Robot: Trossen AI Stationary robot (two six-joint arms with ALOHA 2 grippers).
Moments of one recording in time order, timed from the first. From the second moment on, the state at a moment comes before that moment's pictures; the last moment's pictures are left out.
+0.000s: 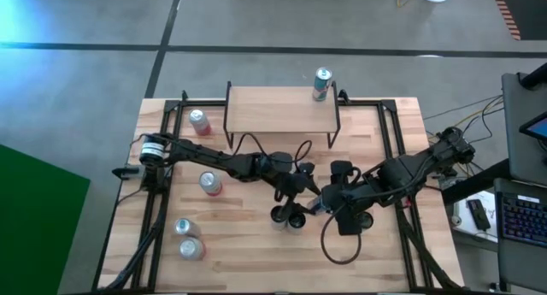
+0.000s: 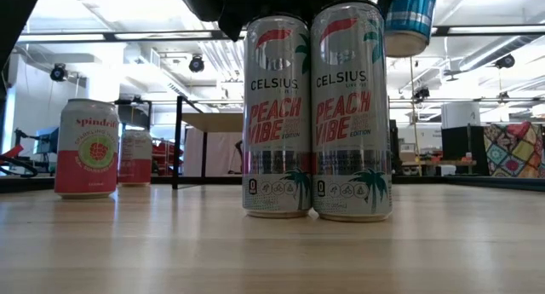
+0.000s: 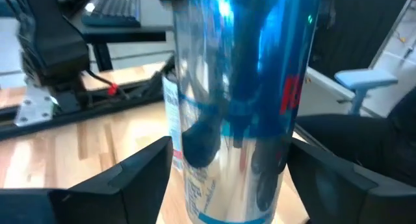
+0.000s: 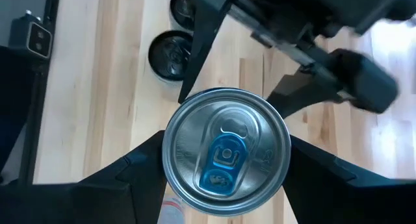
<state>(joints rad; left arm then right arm) -0.05 1.95 1.35 0.33 0.42 0.08 0.47 1.56 1.72 -1.29 0.23 0.33</state>
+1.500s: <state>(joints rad) -0.04 1.95 1.35 0.38 0.26 0.06 0.46 1.52 1.73 -1.28 0.42 0.30</state>
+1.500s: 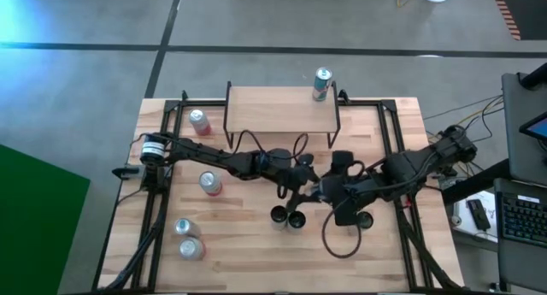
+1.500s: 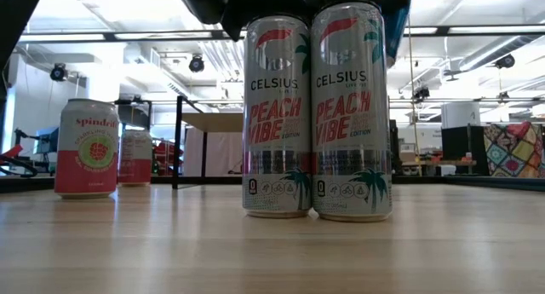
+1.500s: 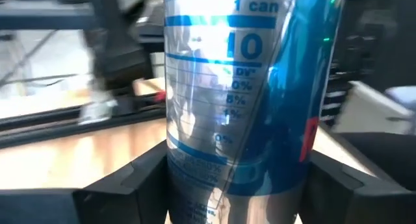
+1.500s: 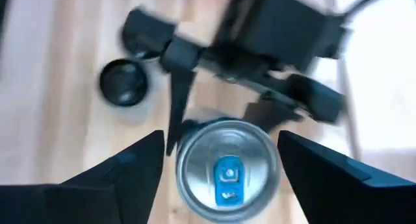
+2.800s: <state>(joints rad) 0.13 1.94 1.18 0.81 0.24 -0.07 0.15 0.85 0.65 0.08 0.41 0.15</state>
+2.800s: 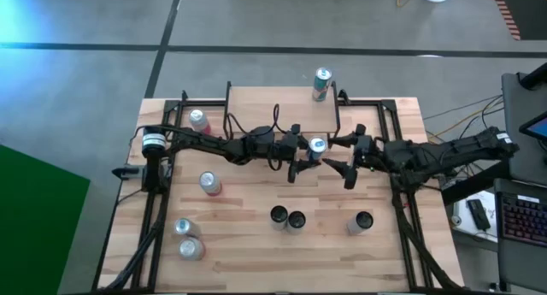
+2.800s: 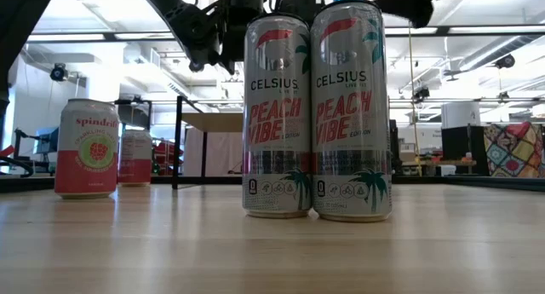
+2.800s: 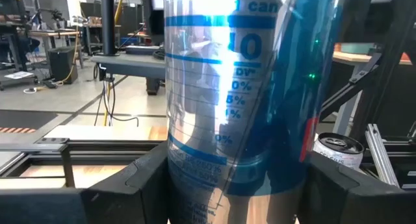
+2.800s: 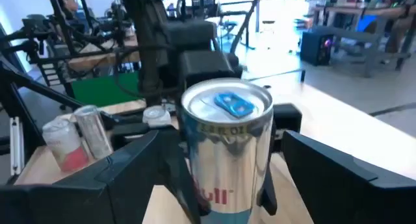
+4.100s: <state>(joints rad) 0.21 1.85 1.17 0.67 0.12 0.05 -0.18 0.98 0.78 0.04 0.22 0.06</state>
